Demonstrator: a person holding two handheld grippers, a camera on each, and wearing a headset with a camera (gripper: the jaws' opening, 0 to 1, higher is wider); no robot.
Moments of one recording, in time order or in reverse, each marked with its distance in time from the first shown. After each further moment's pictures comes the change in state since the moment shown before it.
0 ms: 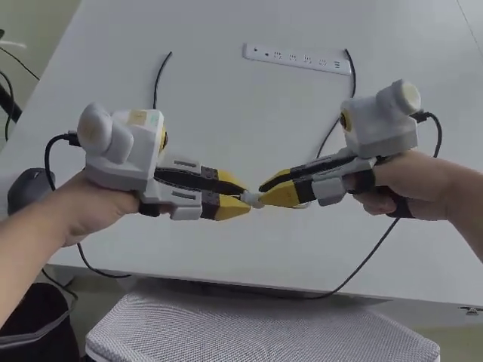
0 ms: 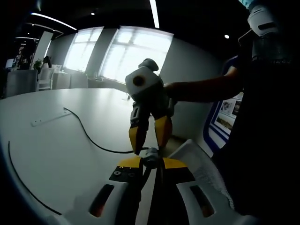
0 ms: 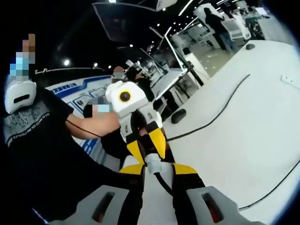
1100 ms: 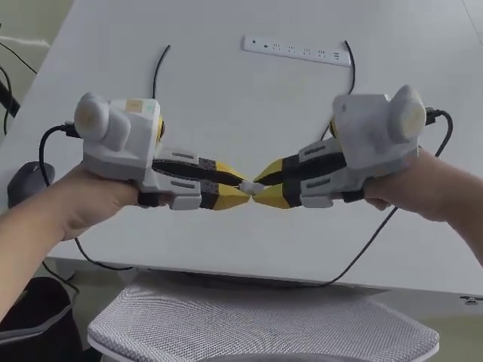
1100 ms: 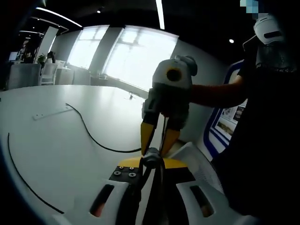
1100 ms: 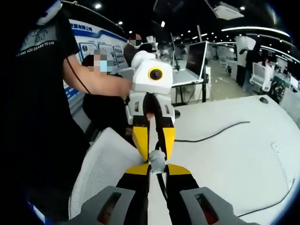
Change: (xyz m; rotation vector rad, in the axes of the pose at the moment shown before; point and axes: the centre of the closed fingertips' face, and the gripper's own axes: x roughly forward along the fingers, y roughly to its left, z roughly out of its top) left arm -0.001 0.003 -0.001 -0.074 -0.008 0.023; right arm 0.006 0.004 -0.005 -0.634 0.136 -0.258
